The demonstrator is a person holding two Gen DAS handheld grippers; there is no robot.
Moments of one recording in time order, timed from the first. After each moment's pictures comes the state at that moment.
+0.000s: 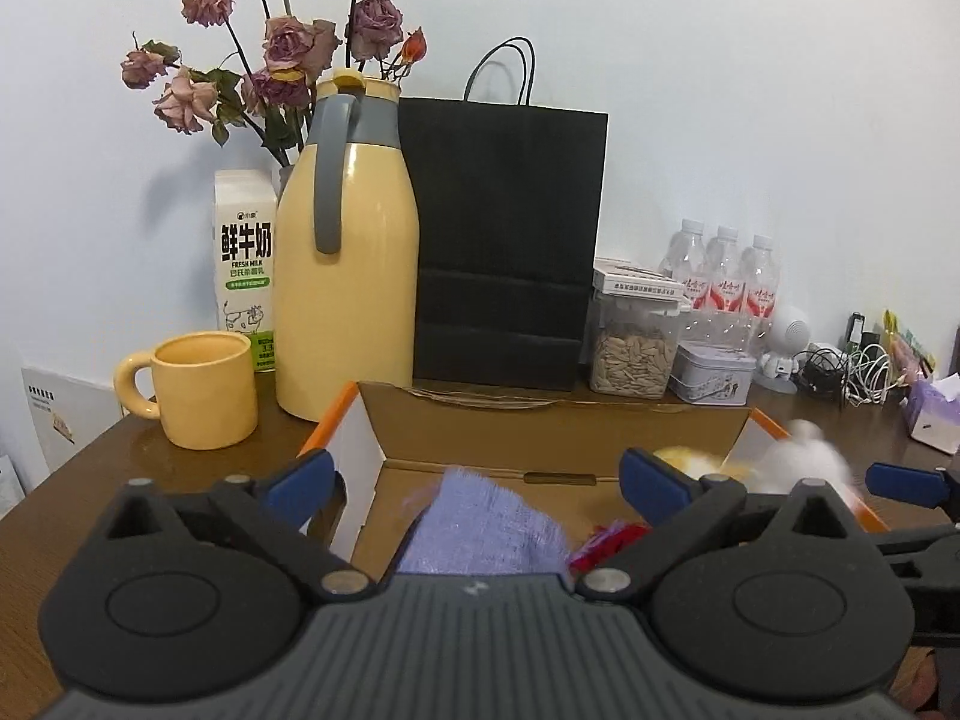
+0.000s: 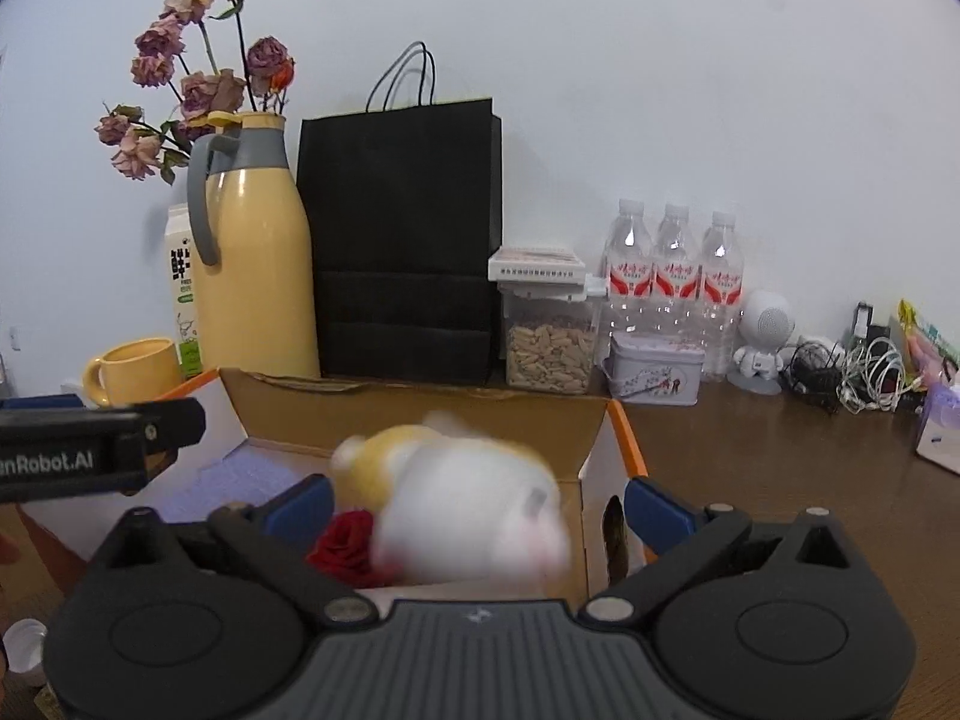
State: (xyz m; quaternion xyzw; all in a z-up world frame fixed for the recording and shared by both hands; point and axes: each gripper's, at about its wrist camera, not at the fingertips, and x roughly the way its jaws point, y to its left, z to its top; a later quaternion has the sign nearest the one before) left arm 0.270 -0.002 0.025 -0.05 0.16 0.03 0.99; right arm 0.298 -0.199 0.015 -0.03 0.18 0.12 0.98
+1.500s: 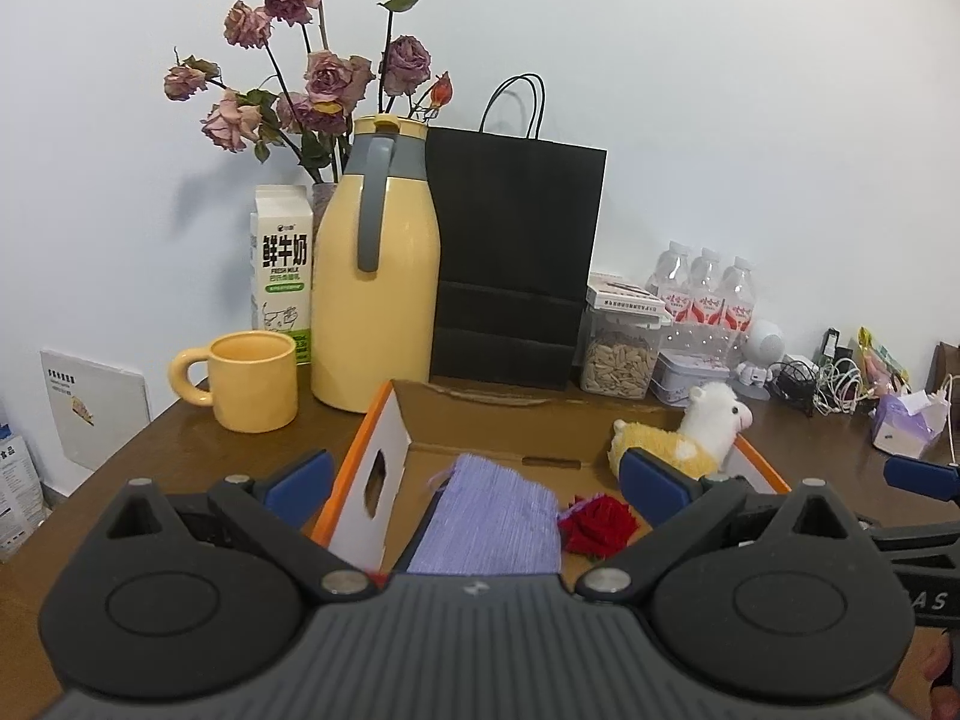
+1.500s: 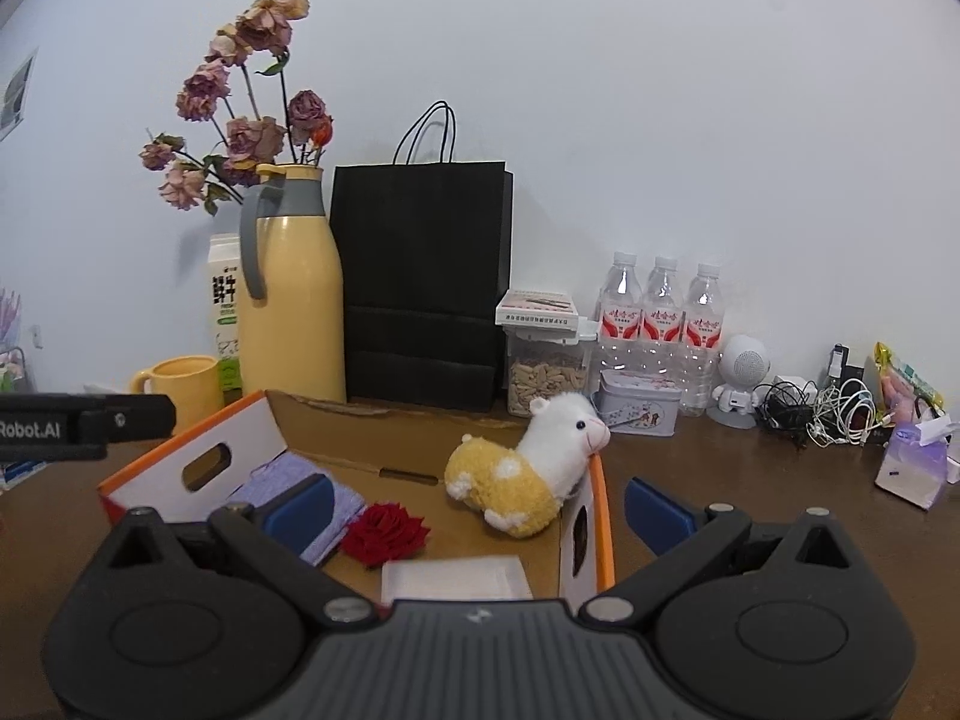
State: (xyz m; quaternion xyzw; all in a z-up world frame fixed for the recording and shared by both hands) left arm 0.194 0.011 0.064 -0.06 0.17 0.03 0.98; right arm 0.219 -0.226 0.054 -0.04 0.16 0.14 0.98
